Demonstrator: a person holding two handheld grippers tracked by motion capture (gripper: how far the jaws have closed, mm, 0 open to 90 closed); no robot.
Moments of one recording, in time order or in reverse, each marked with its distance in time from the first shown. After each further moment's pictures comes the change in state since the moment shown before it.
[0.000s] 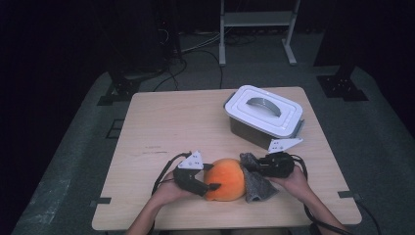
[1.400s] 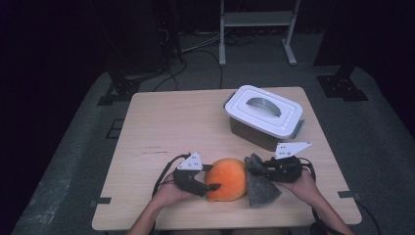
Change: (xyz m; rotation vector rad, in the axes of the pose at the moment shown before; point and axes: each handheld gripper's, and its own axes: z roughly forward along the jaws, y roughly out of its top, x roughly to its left) left arm 0.000 -0.005 0.003 -0.020 0.015 -0.008; right arm 0.019 0.004 -0.023 -0.006 -0.006 -0.095
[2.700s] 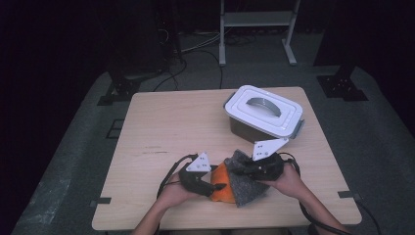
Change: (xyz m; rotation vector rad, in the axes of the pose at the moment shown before) left arm -0.013 0.018 0.007 0.040 0.037 0.035; right arm 0.026 0.044 0.029 0.058 0.039 -0.170
